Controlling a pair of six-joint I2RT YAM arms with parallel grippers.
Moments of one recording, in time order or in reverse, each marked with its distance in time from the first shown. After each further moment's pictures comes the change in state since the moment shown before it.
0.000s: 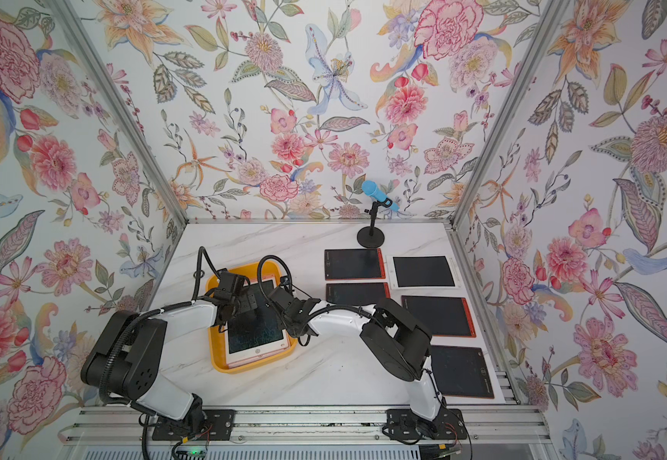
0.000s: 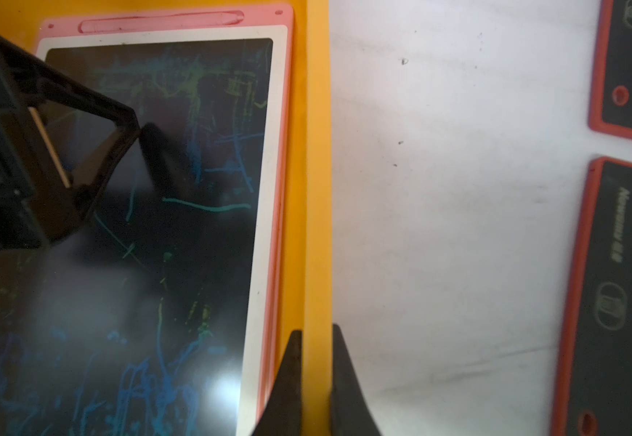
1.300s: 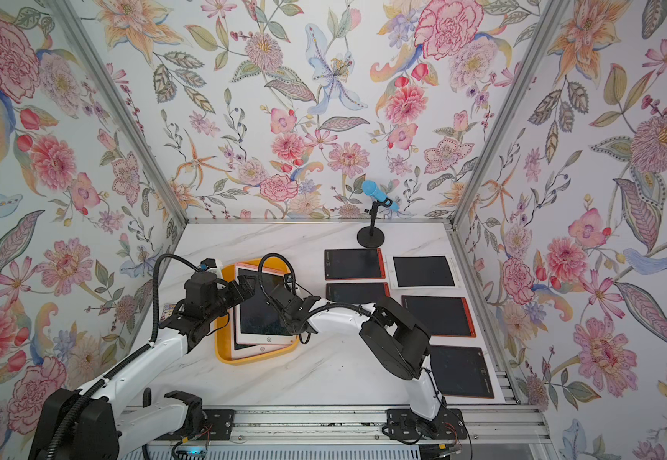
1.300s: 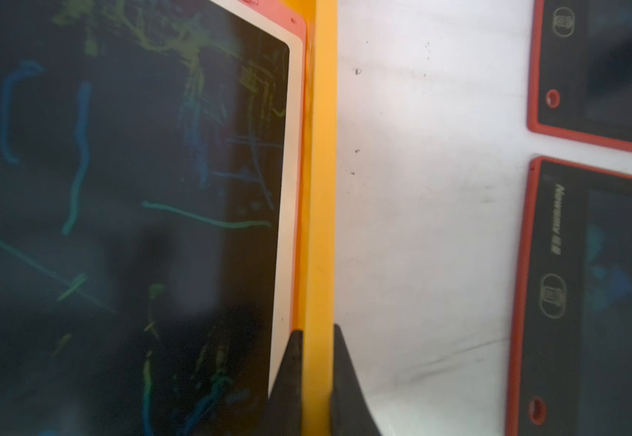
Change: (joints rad) left arm 0.013 -0.469 -0.129 0.150 0.367 -0.127; right arm -0.008 0.014 0.022 -0.044 0.055 0.030
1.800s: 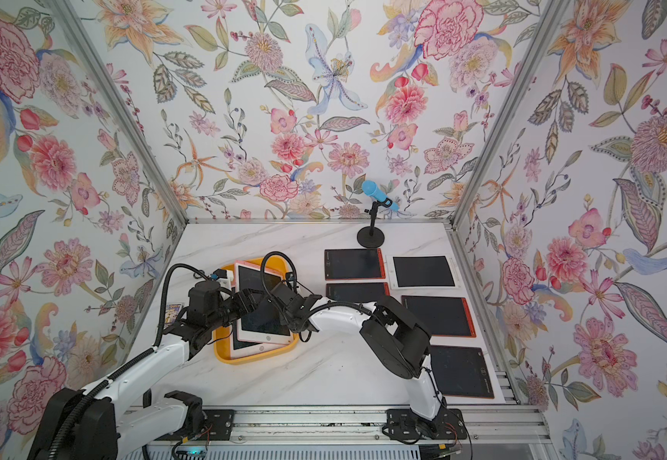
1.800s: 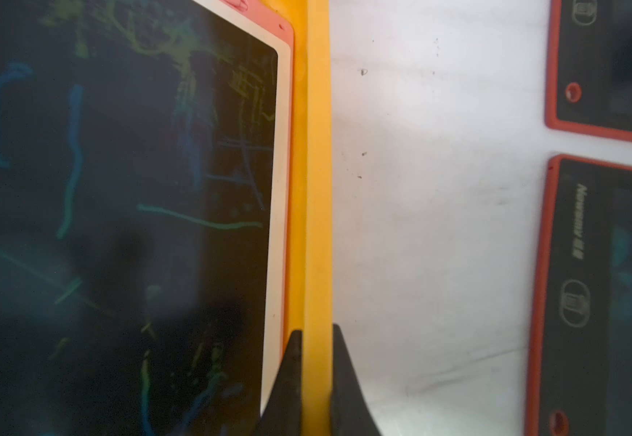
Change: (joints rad) left arm -0.012 -0.019 -0.077 0.000 0.193 -0.047; right arm -0.022 0.000 -0.002 0.022 -0.042 0.023
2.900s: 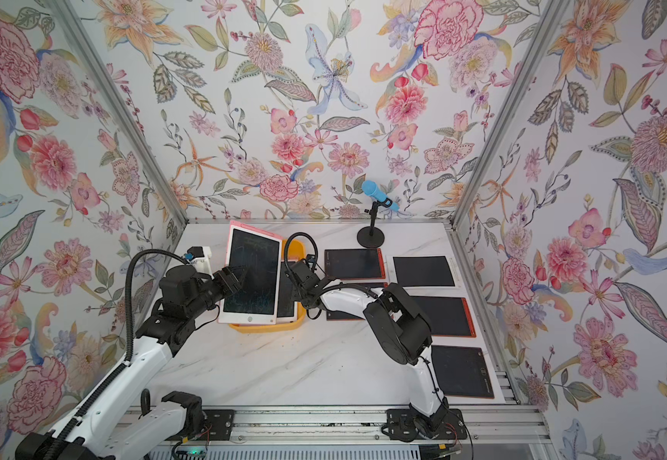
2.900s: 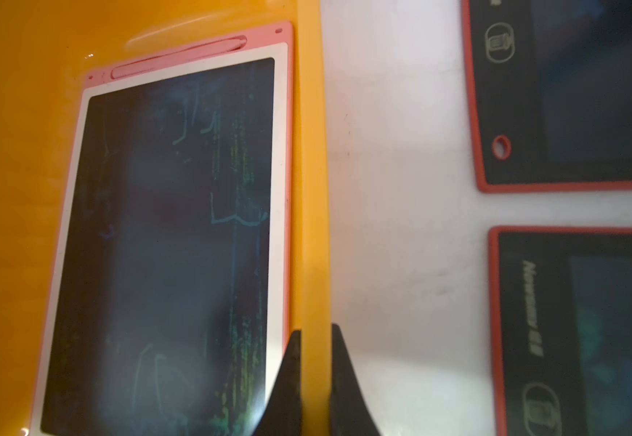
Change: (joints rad) left arm 0.073 -0.135 0.203 -0.108 -0.046 0.032; right arm -0.192 0.068 0.085 0.049 -0.109 0.123
